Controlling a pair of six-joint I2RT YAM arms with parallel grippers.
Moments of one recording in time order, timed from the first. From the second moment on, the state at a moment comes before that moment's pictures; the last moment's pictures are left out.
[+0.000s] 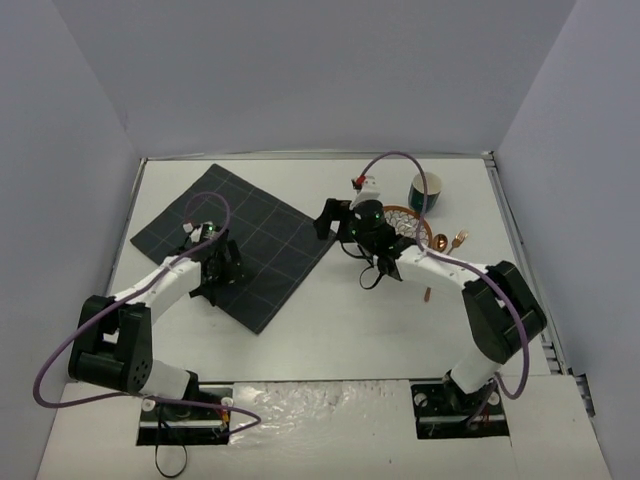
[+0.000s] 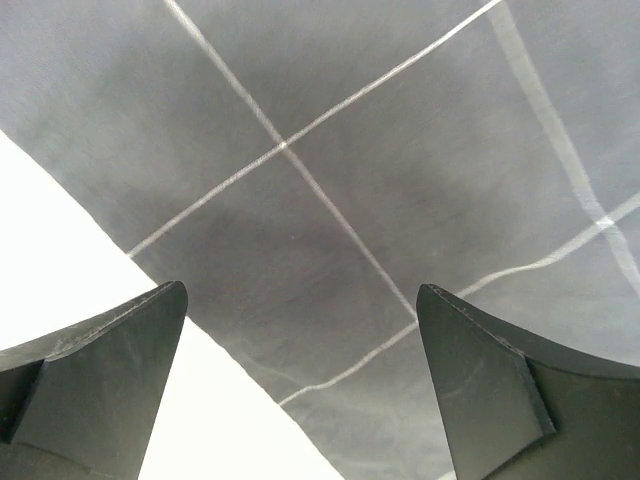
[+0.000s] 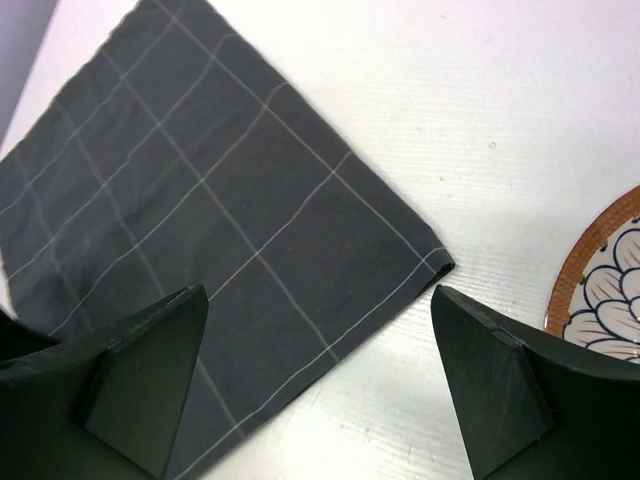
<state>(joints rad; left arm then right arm) -0.24 1.42 0.80 -0.50 -0.22 -0.58 0.60 1.64 0.93 0.31 0.09 0.50</state>
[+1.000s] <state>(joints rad) -0.07 1.76 1.11 -0.37 -0.04 -0.47 0.38 1.09 0.62 0.03 0.04 0.48</state>
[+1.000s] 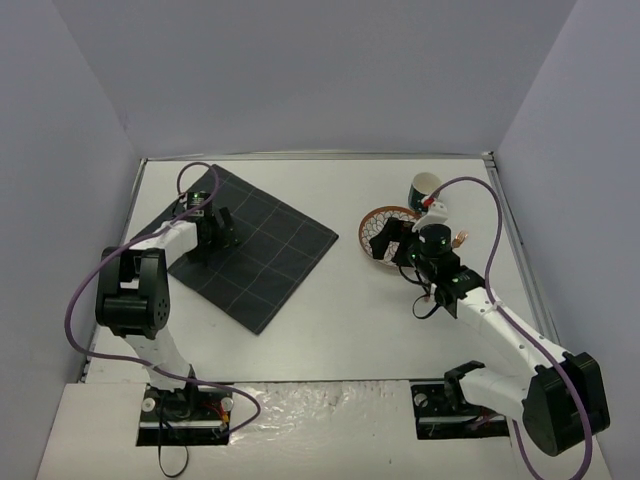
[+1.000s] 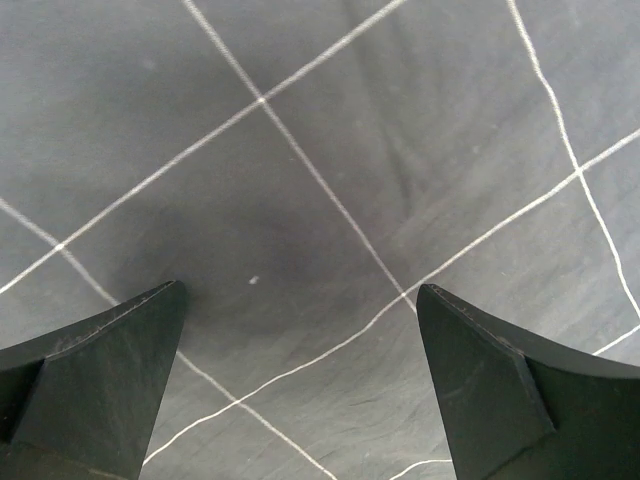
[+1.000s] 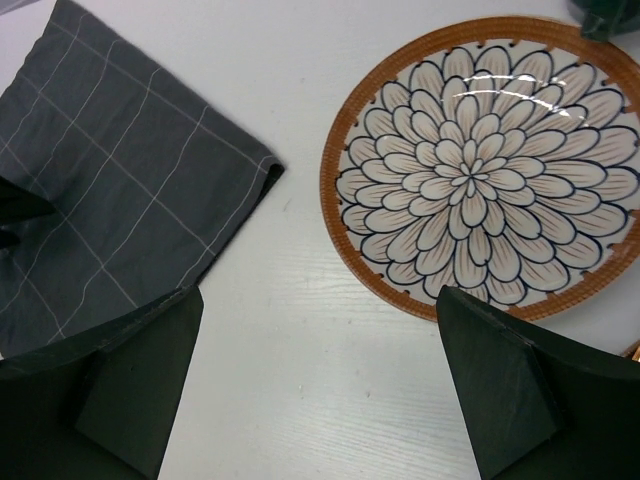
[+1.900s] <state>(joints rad) -0.04 0.96 0.93 -0.60 -0.02 -0.27 0.00 1.31 0.54 0.09 -0.14 0.81</state>
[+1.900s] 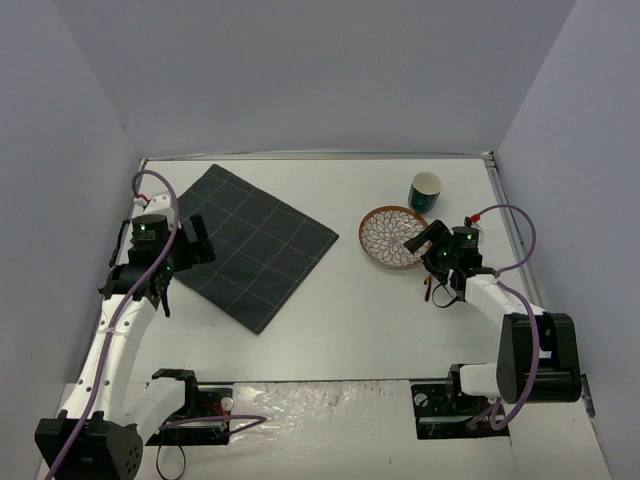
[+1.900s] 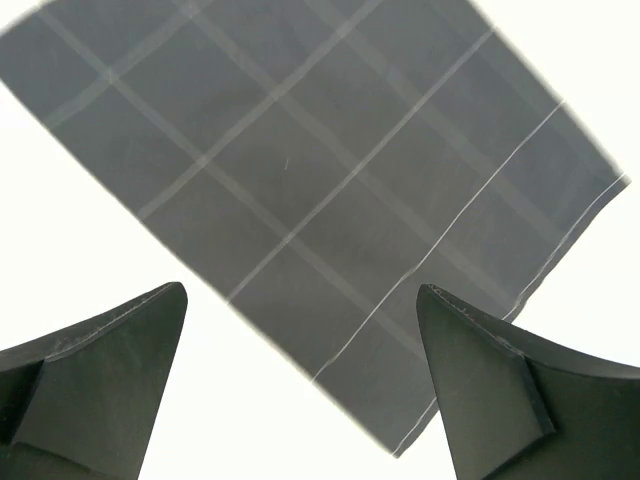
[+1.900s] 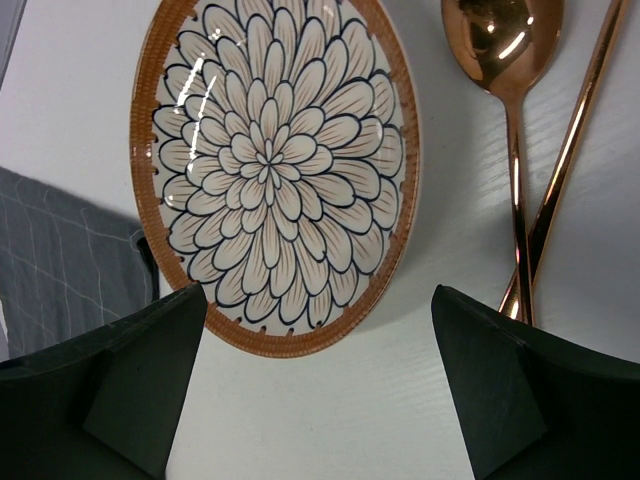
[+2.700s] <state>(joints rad) -0.04 0.96 0.89 -0.62 -0.02 -0.24 0.00 1.56 0.54 0.30 -0.08 0.89</state>
